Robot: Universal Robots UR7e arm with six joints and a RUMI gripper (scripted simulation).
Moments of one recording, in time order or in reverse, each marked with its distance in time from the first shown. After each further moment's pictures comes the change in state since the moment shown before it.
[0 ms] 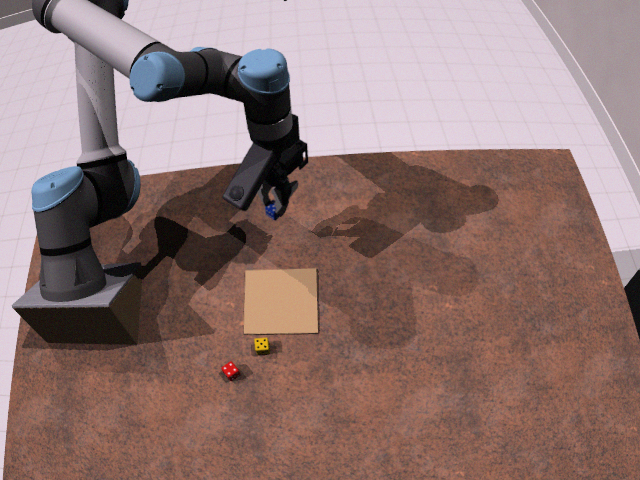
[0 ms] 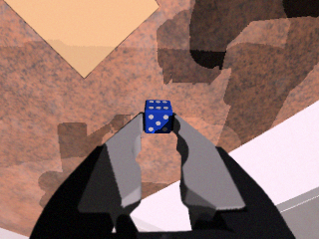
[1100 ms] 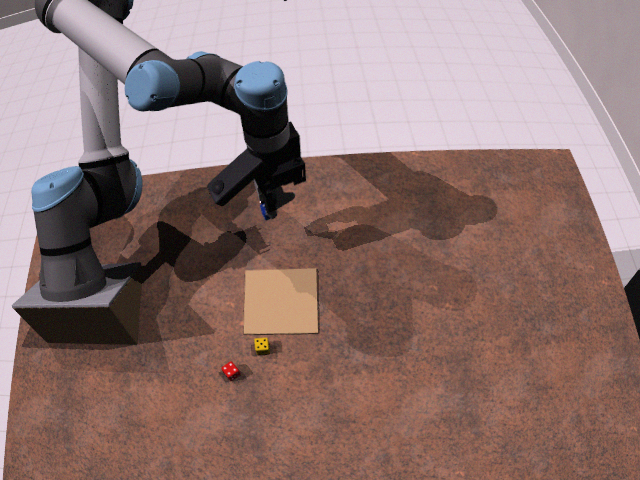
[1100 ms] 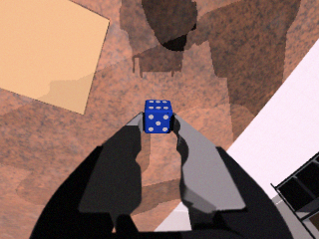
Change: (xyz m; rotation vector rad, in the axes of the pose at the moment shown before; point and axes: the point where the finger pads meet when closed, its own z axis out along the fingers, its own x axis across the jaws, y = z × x) arm 0.011 -0.005 0.006 -0.038 0.068 0.456
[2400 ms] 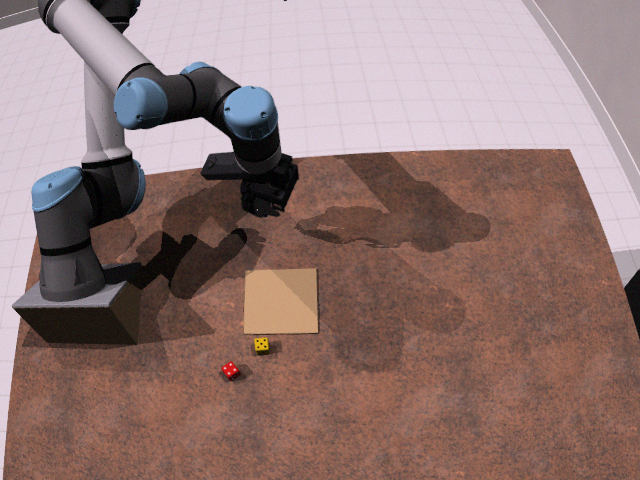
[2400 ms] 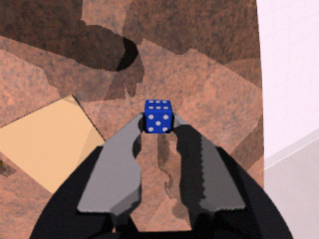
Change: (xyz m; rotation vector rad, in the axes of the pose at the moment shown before) arm 0.014 -0.007 0.008 -0.007 0.134 0.805
